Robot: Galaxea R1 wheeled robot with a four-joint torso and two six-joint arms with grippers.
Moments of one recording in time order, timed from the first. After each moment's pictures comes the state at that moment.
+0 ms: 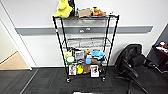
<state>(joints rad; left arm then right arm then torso) 0.81 2.66 -2.09 -0.27 0.19 -0.08 -0.86 2.76 -2.14 -0.03 -0.10 0.38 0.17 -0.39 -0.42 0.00</state>
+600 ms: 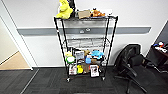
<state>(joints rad) 0.83 2.67 -2.09 -0.26 0.19 -0.08 -0.87 2.76 -2.14 -0.03 -0.11 0.38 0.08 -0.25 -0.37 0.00</state>
